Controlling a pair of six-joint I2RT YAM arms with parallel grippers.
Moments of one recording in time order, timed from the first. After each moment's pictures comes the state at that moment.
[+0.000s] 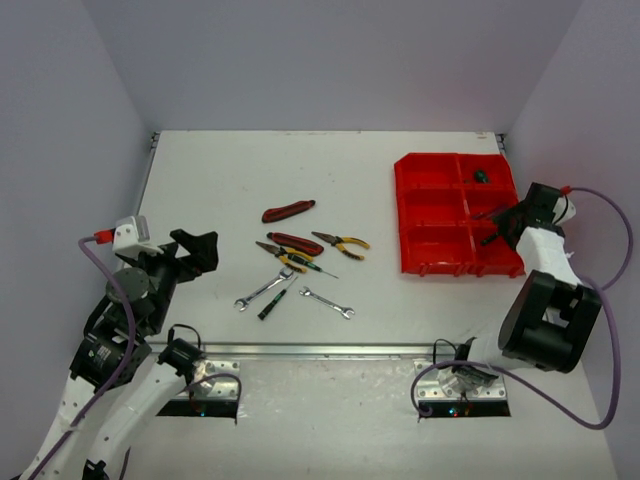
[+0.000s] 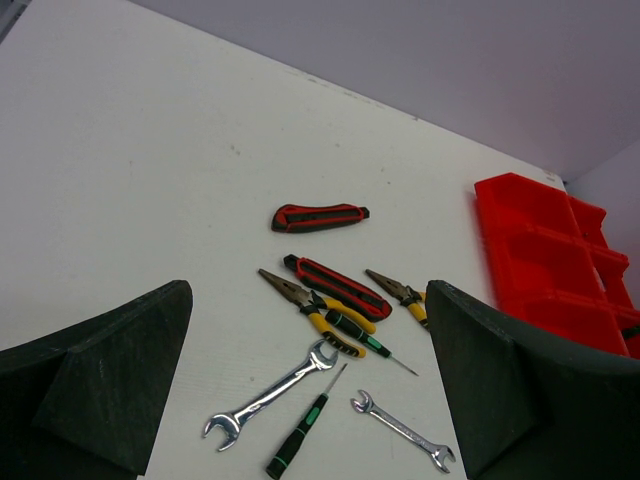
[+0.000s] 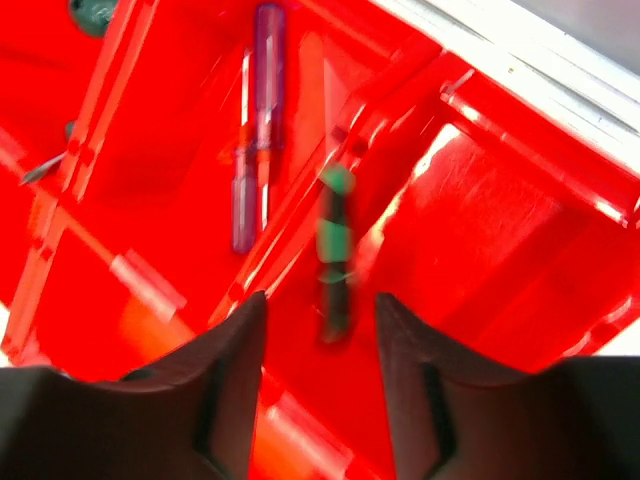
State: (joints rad) left arm -0.44 0.34 0.78 -0.61 -0.42 -0.50; right arm -0.43 1.42 0.86 -0.24 0.10 0.65
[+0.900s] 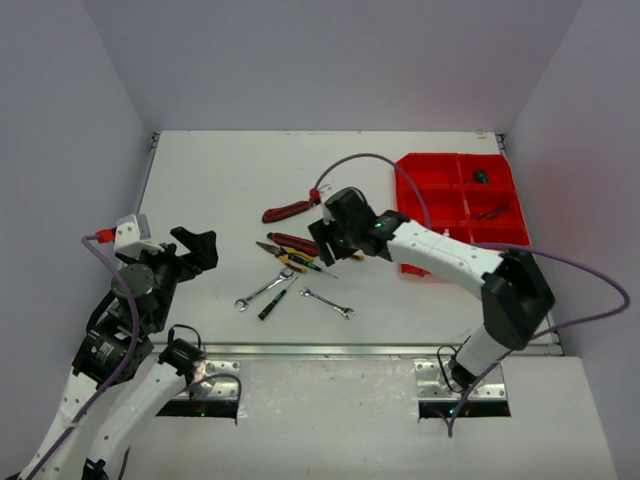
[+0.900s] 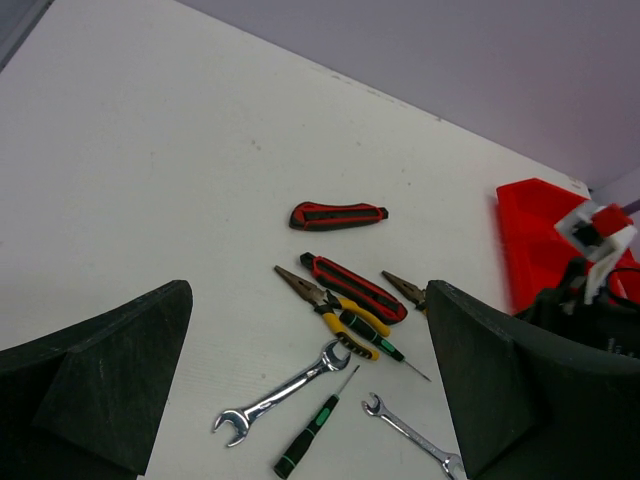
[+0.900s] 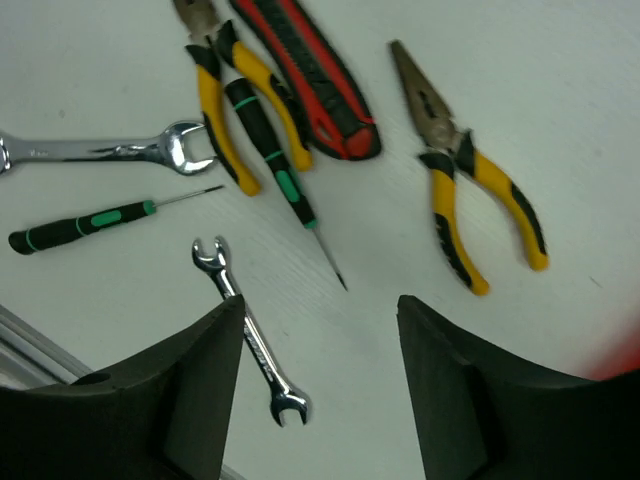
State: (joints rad) left arm -0.44 0.36 0.78 -0.62 -0.47 -0.52; right arm 0.76 1.59 1.13 -0.39 0.05 0.18
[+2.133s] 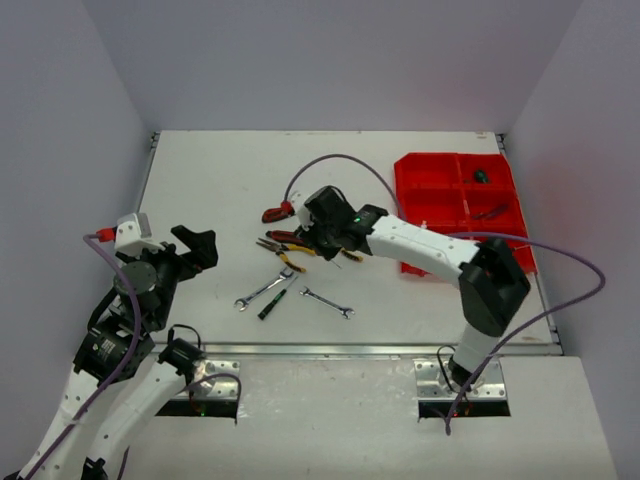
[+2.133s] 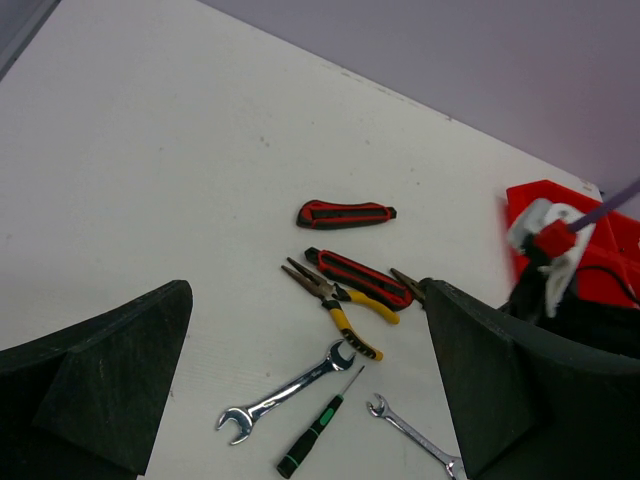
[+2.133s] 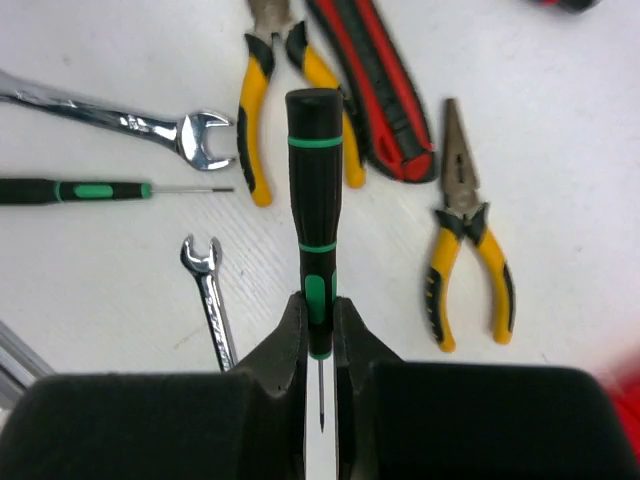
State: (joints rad) left arm -0.44 0.37 0.78 -0.63 -0.49 -0.53; right arm 0.84 1.78 1.31 -0.48 0.04 -0.11
